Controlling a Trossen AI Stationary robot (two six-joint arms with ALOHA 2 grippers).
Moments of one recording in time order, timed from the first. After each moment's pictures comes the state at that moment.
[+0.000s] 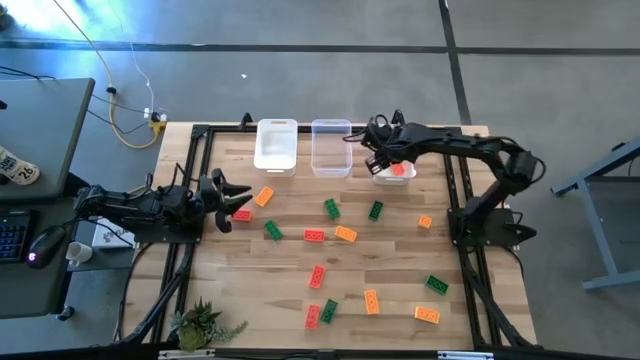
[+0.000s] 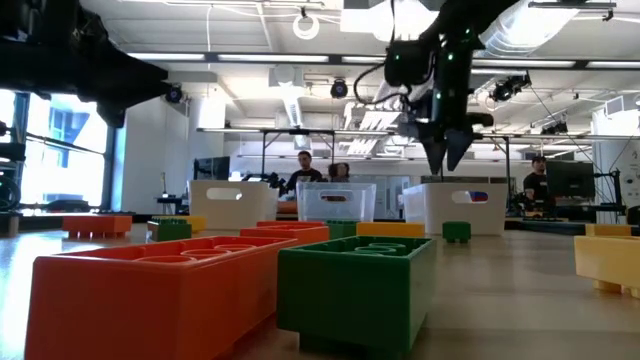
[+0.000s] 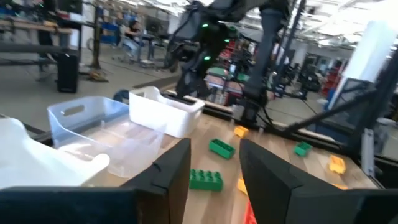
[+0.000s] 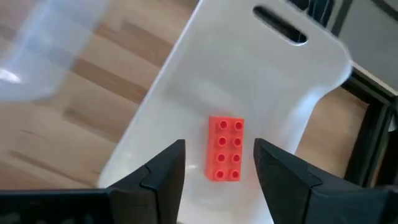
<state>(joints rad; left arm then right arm) 0.00 0.06 0.02 0.08 -0.41 -0.18 -0.47 1.59 1.20 -0.94 0.40 0.55</state>
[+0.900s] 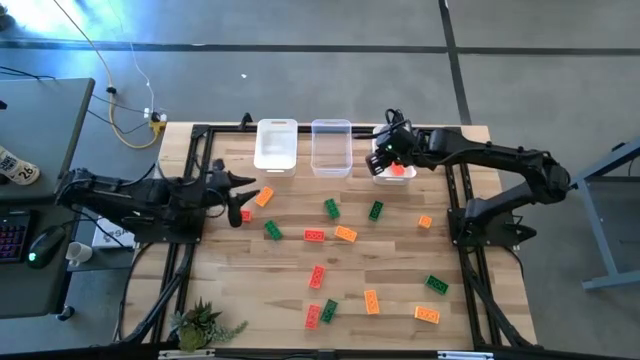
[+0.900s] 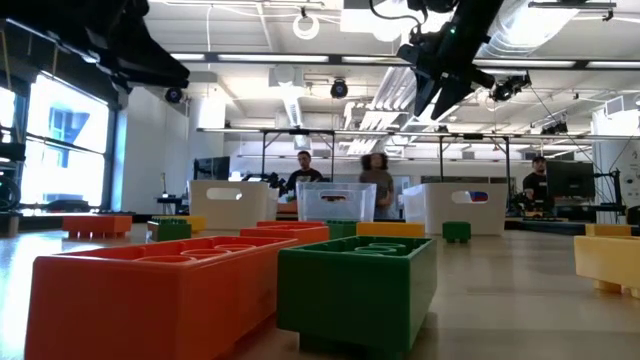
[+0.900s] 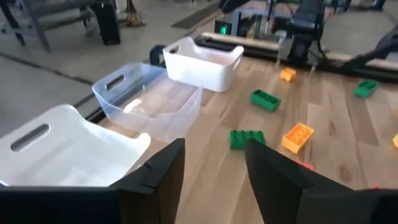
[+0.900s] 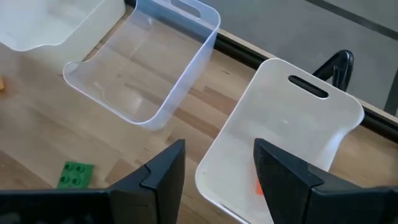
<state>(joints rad) 0.00 0.56 0.42 -0.24 -0.52 -0.21 -0.32 1.35 1.20 -0.85 0.41 0.58</state>
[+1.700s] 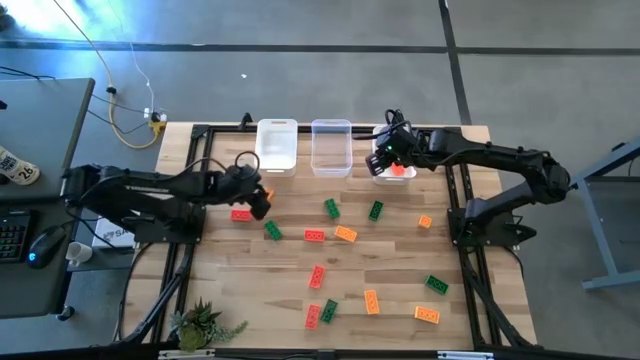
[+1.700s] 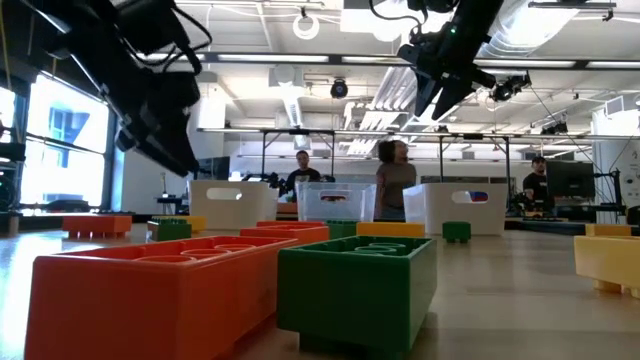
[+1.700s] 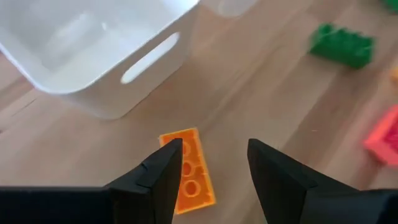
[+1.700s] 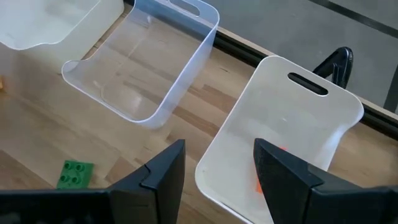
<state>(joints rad) 0.27 1.06 0.51 -0.39 -0.32 -0.51 -0.32 1.35 1.20 -0.86 0.41 0.59</state>
